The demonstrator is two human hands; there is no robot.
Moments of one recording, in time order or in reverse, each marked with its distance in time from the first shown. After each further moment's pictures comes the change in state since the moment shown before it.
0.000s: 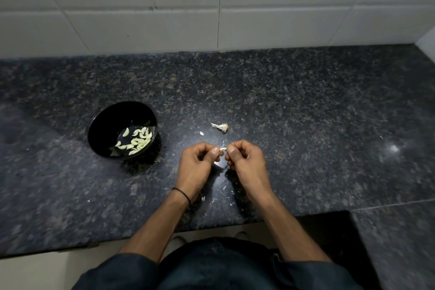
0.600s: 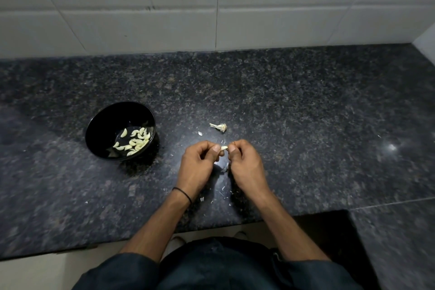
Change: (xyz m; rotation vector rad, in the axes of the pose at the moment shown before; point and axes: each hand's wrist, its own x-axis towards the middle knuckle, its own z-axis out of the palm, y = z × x) left_hand 0.002 0.004 0.003 0.054 -0.056 0.068; right_hand 0.001 -0.004 -0.001 -0.266 0.005 -0.087
